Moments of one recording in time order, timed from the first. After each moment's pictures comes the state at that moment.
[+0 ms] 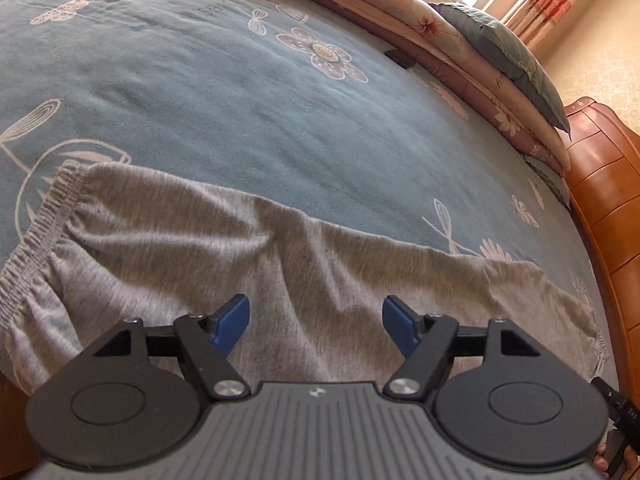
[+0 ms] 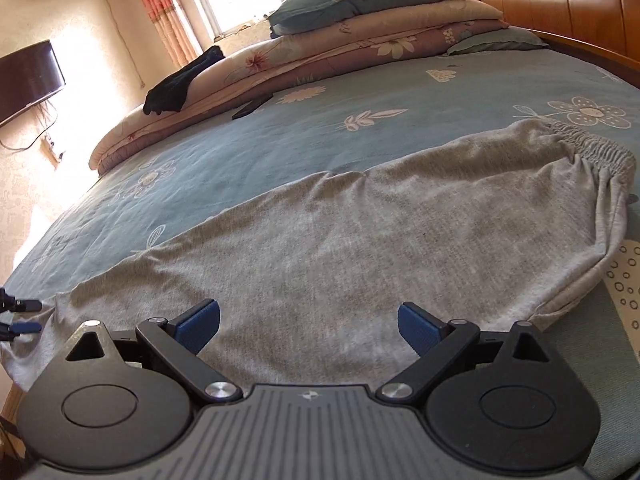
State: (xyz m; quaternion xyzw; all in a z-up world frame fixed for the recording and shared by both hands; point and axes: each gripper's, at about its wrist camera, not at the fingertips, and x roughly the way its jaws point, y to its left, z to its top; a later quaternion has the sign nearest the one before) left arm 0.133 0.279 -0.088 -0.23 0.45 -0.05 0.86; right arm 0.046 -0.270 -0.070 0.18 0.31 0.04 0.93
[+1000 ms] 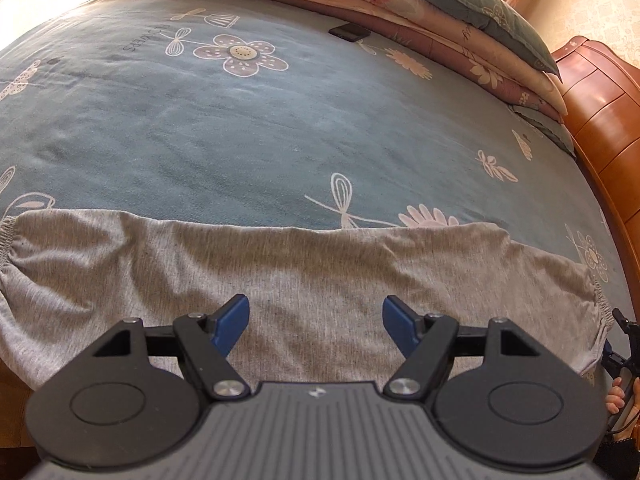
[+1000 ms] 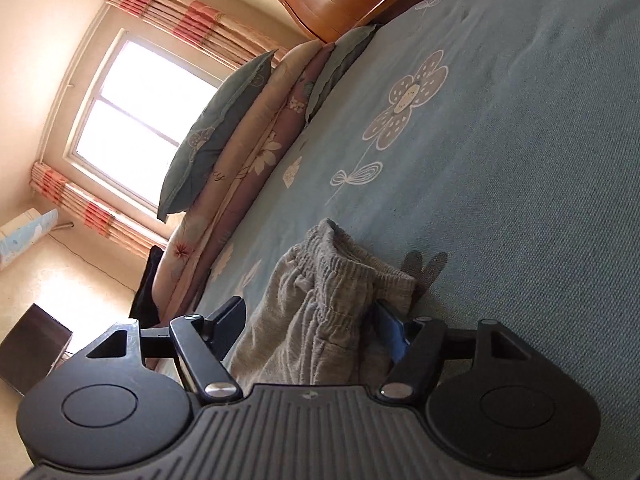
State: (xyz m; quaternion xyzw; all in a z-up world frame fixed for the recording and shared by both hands) left arm 0.140 0.134 -0.010 -0.14 0.47 -0.05 0.87; right arm 0.074 -0.530 -0.138 0.49 0.19 -0.01 0.85
